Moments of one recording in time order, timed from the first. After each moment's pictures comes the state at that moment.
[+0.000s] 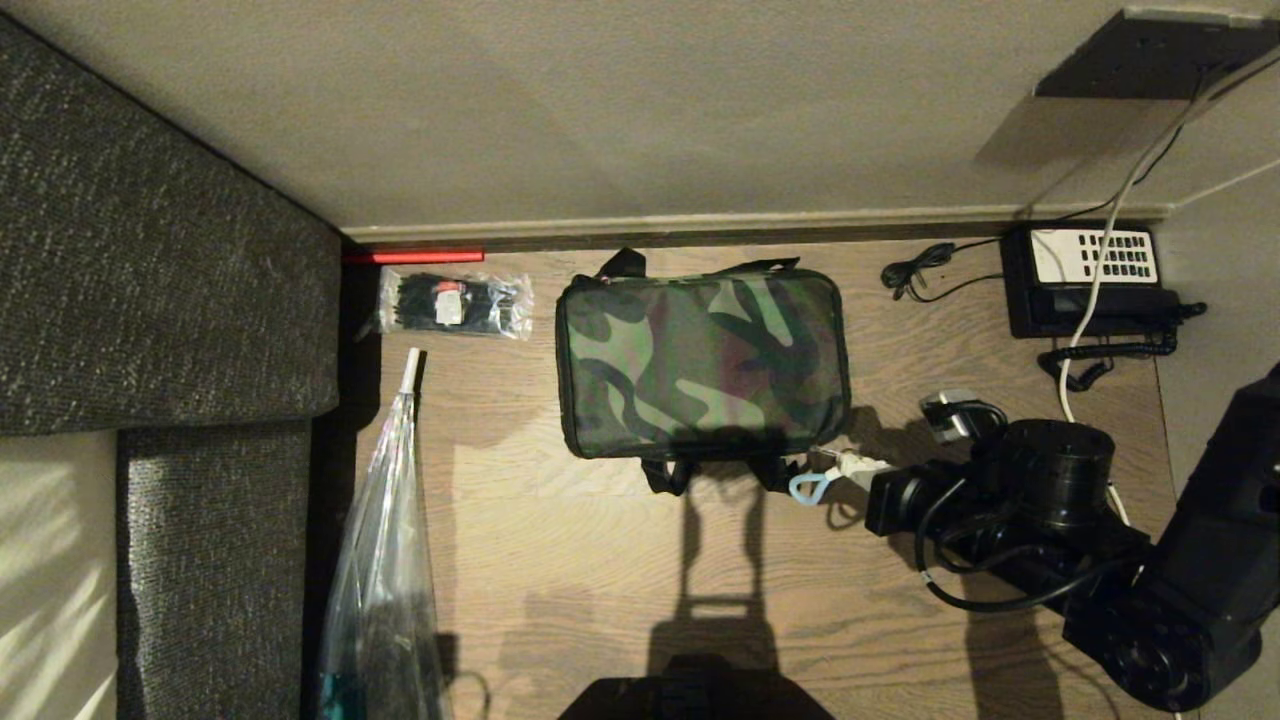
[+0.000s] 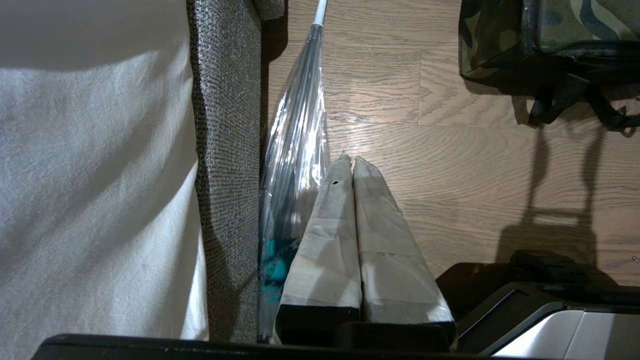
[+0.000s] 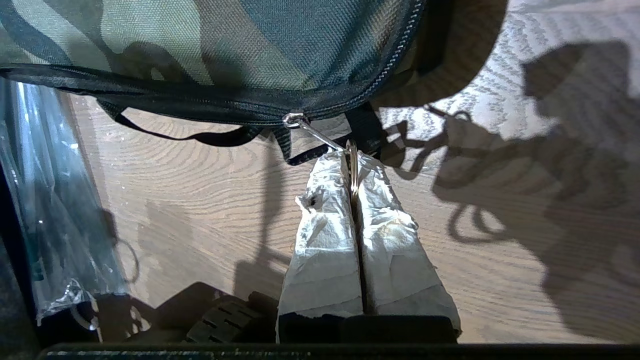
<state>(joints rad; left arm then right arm) 0.00 0.00 0.00 0.01 0.01 -0.01 0.32 2.04 -0.42 -1.39 0.12 0.15</state>
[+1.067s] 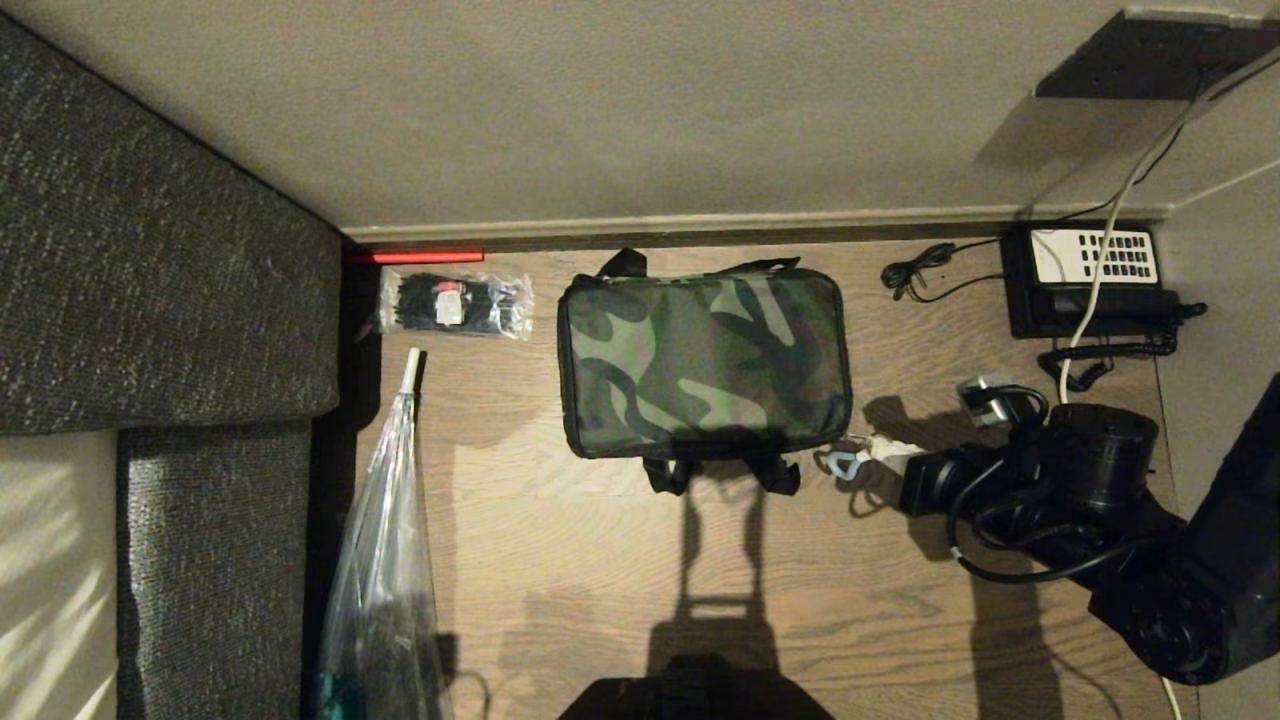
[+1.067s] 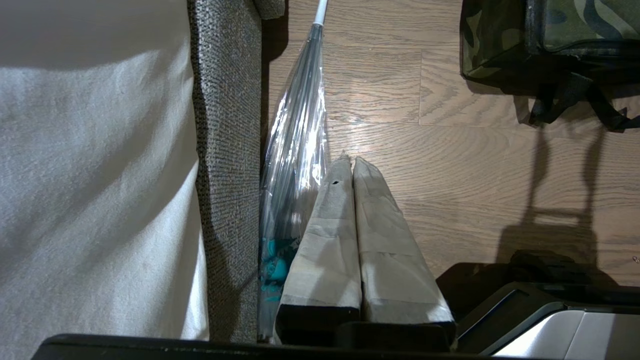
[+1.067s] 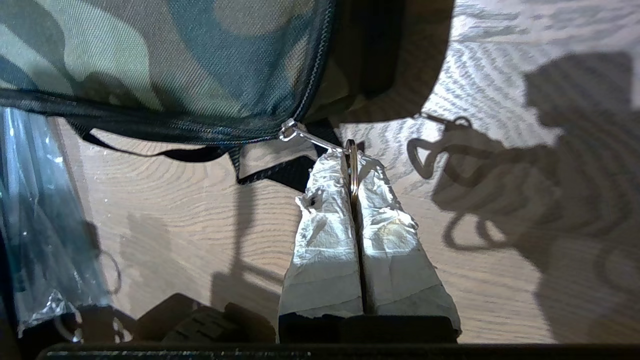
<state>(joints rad) 0.00 0.00 0.00 0.01 0.01 -0.01 0.19 2.03 -0.44 -1.39 0.23 0.11</state>
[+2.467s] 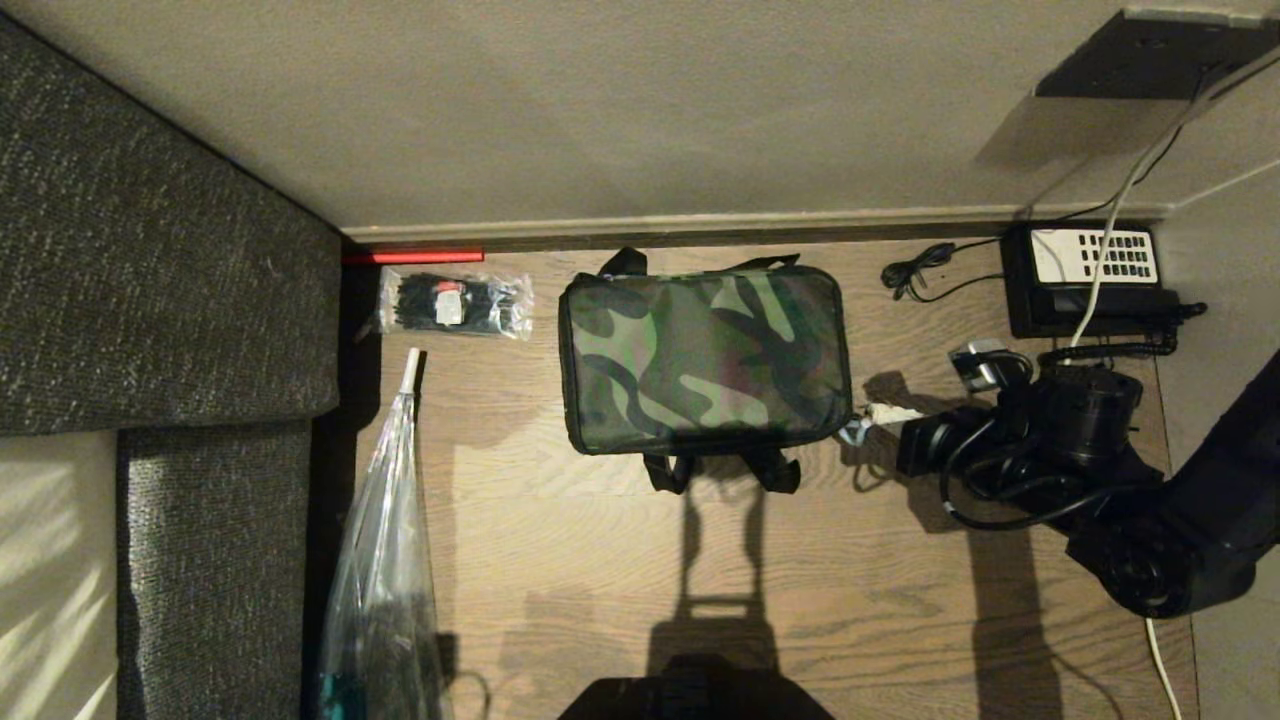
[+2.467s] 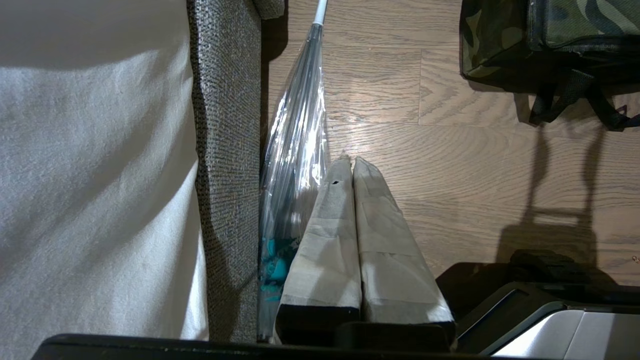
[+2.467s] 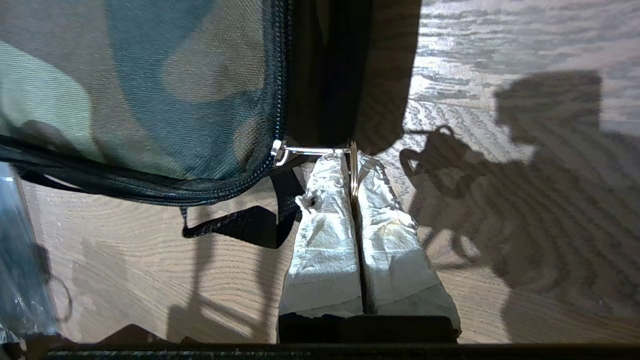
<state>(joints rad) 0.00 0.00 0.00 0.01 0.01 -0.01 0.15 2.05 -0.63 -1.25 0.24 0.05</state>
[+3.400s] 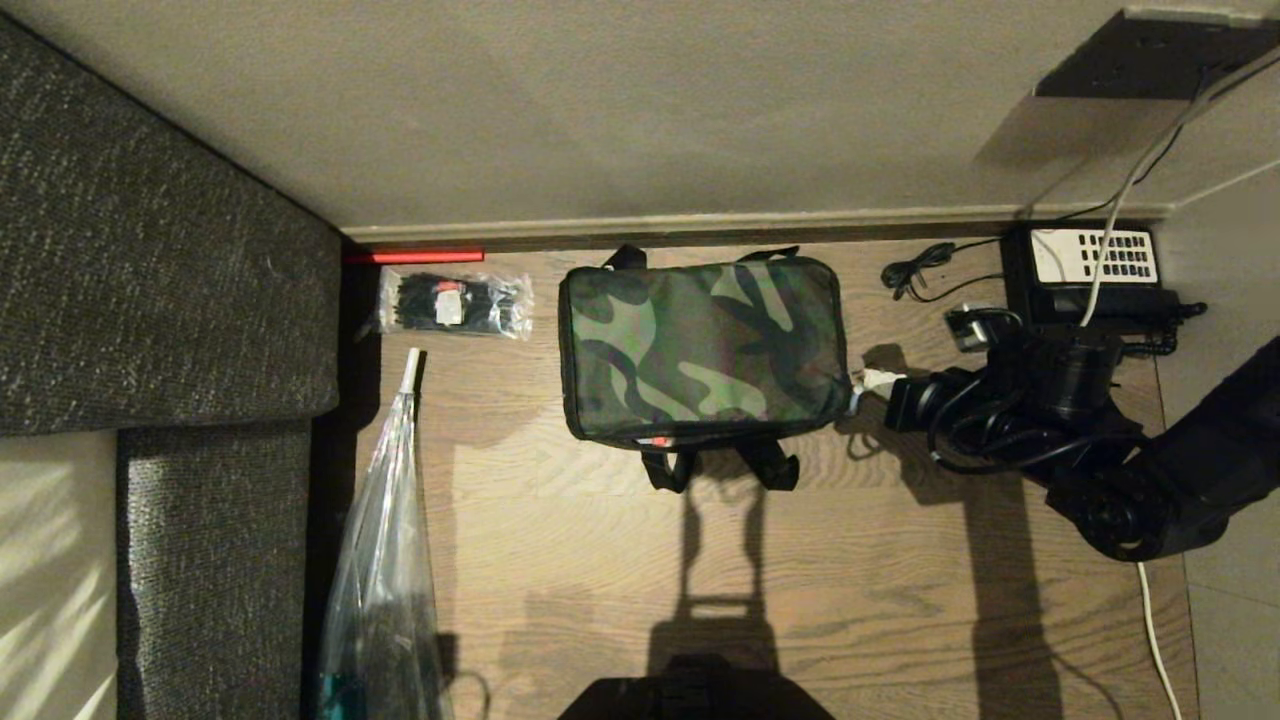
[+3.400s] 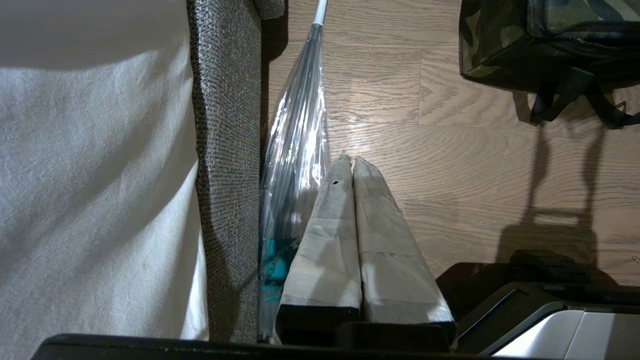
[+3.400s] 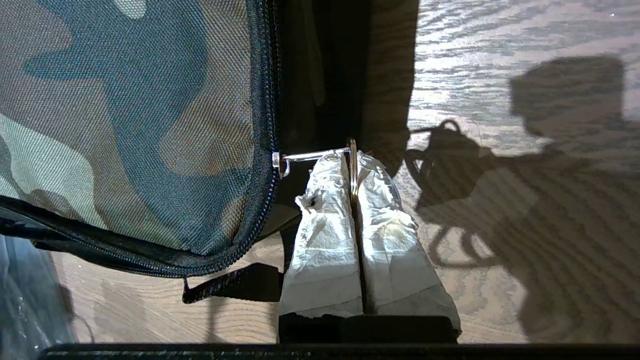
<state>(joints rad) 0.00 0.00 0.00 0.01 0.01 -0.01 0.15 2.05 -0.80 -1.12 0.25 0.12</state>
